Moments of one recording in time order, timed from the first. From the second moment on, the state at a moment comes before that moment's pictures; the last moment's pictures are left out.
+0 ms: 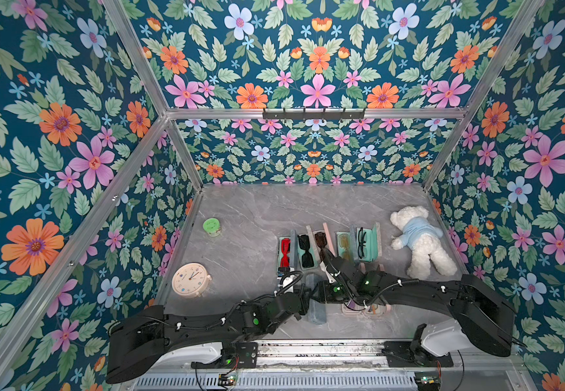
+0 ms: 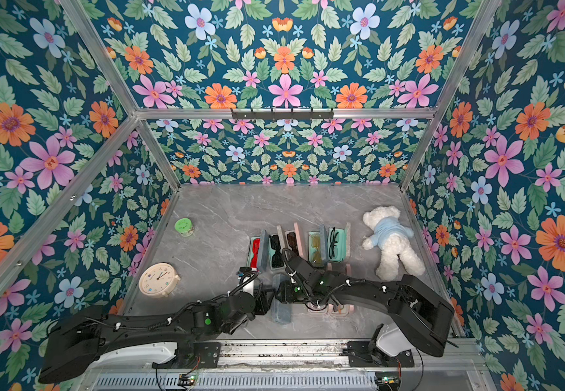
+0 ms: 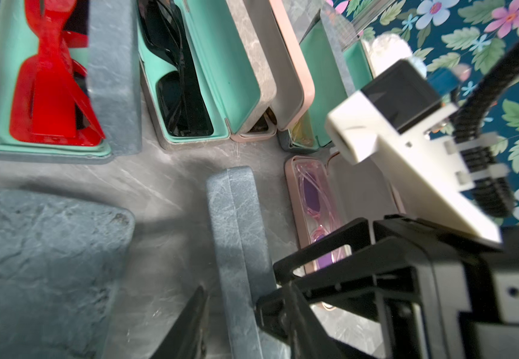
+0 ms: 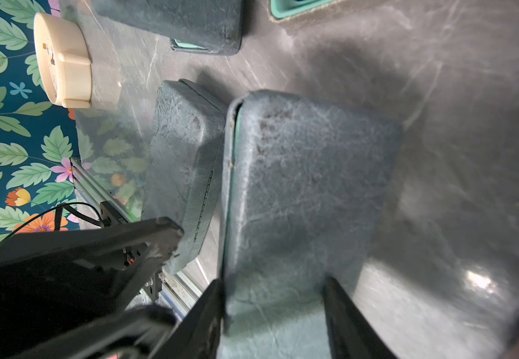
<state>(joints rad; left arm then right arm) -1.27 1.05 0.32 0.12 -0.45 -1.03 0.96 1.46 0.71 -0.17 -0.25 0.92</state>
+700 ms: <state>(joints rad) -1.28 0.88 0.35 0.01 -0.53 -1.03 0.94 1.45 0.71 -0.14 -0.24 0.92</state>
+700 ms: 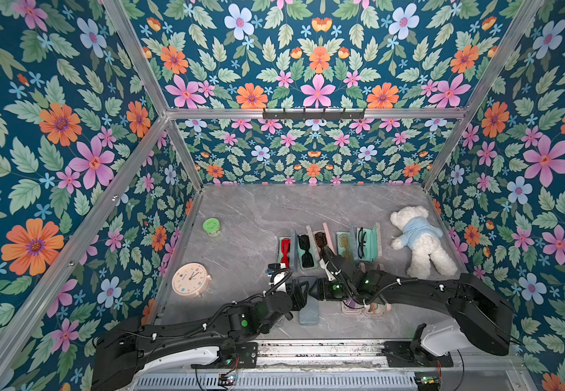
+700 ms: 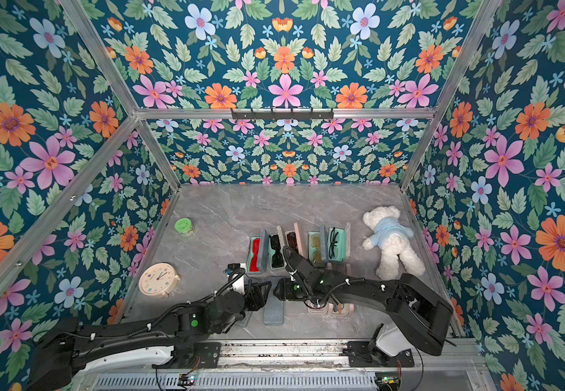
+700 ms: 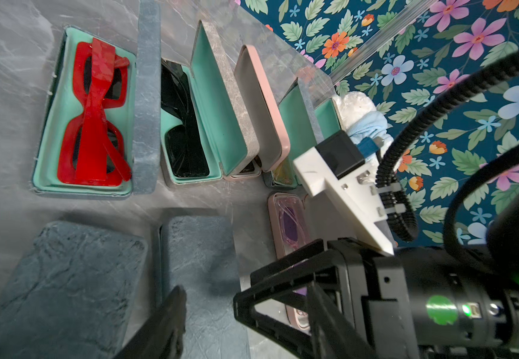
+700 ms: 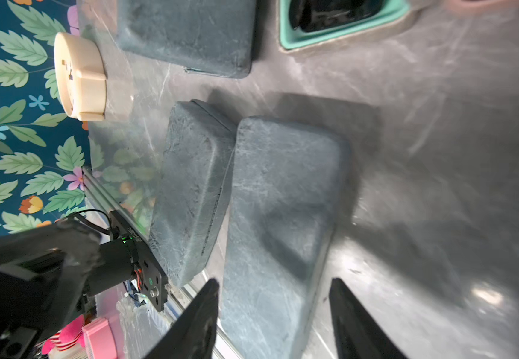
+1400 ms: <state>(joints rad) -1.28 0.88 0.52 -0.24 -0.63 -0.91 0.89 1.16 0.52 -0.25 -0.23 0.89</state>
